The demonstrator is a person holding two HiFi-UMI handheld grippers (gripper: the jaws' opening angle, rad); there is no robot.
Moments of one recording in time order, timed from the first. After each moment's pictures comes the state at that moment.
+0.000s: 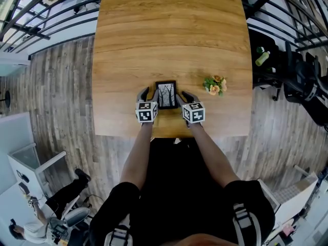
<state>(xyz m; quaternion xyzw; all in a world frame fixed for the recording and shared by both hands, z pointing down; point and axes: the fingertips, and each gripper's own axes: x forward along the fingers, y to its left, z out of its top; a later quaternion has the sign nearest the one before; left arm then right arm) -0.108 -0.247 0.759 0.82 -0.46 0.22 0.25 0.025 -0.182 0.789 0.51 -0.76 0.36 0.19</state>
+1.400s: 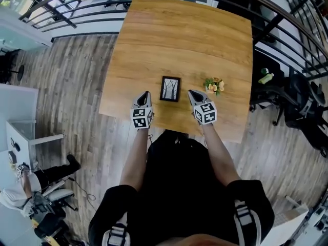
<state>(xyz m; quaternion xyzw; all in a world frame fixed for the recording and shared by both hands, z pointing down) -0.160 -0.161 0.639 0.78 -0.57 0.15 0.19 0.053 -0.157 0.671 0.43 -0.87 0.20 0.17</state>
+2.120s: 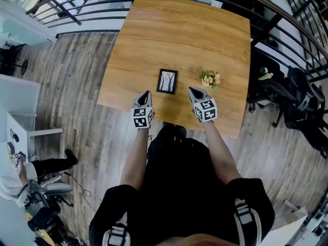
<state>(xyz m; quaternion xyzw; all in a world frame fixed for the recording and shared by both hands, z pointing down) -0.133 -0.104 0.629 0.78 -0.59 0.14 0.18 0.075 -0.119 0.660 0.41 -0.88 0.17 0.17</state>
